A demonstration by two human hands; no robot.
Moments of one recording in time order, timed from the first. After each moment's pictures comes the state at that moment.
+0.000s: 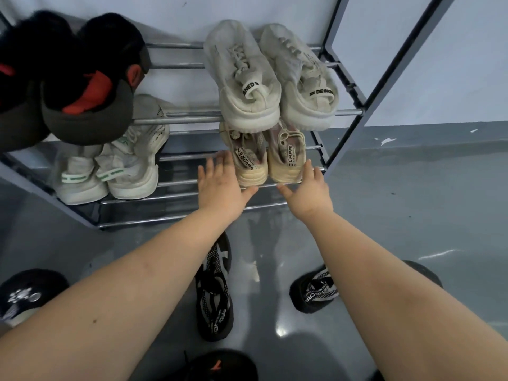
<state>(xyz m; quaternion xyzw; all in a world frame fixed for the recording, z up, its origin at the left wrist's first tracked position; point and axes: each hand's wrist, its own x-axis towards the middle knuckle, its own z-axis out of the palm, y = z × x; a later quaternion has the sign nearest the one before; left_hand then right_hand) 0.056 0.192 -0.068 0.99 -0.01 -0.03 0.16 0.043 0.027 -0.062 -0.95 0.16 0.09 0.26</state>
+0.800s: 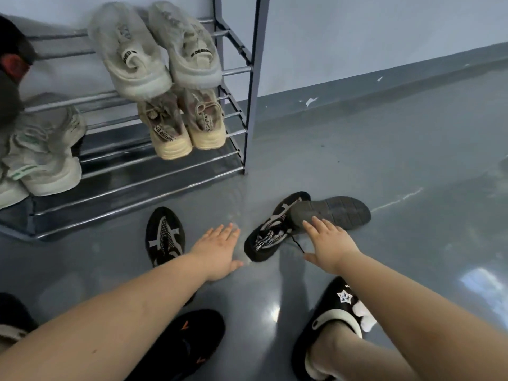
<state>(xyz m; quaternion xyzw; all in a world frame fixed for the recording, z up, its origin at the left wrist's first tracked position) -0.095 0.122 -0.118 0.89 -0.33 -0.31 -0.03 -0.169 -0.115 -0.109 -0.95 0.06 0.30 -0.04</state>
